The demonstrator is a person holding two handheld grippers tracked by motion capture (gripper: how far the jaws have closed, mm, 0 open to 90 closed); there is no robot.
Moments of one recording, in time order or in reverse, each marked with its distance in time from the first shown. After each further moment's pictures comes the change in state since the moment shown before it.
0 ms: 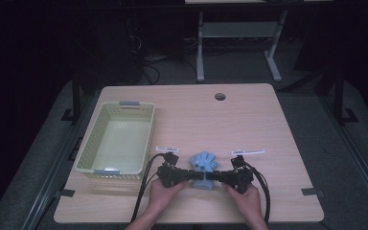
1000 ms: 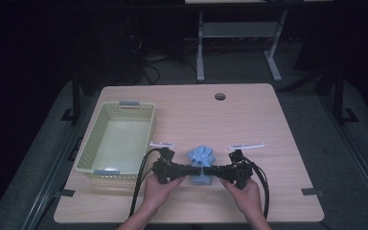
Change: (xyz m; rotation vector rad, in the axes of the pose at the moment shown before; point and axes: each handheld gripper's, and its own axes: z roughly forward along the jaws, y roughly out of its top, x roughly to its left) left arm -0.015 0.013 -0.021 -0.018 0.004 0.045; right arm 0.023 0.018 -0.007 -0.006 0.005 -0.050
